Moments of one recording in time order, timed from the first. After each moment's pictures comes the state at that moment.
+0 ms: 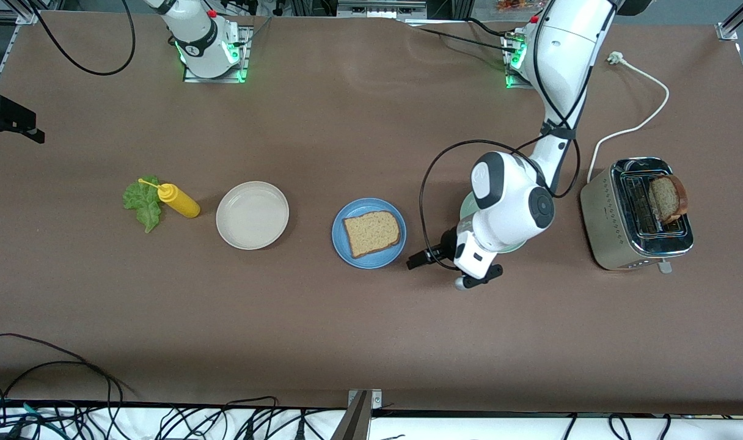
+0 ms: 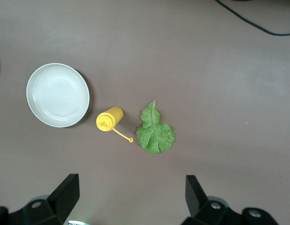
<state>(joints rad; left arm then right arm) -0.50 0.70 0.09 -1.55 -0.79 2.43 -0.29 0.02 0.01 -0.16 -1.59 0.01 1.57 -0.35</state>
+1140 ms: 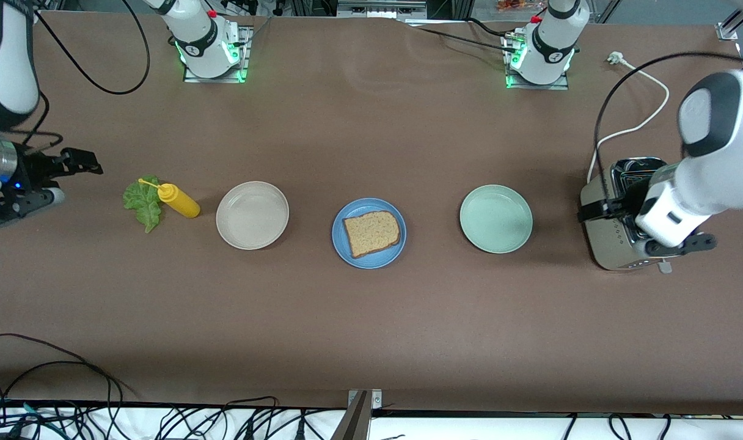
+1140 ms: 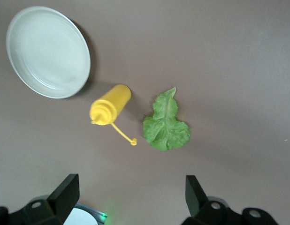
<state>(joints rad) -0.16 0.28 0.13 -1.54 -0.15 1.69 -0.15 0.04 0.24 -0.16 -1.60 0.01 1.57 -0.53</state>
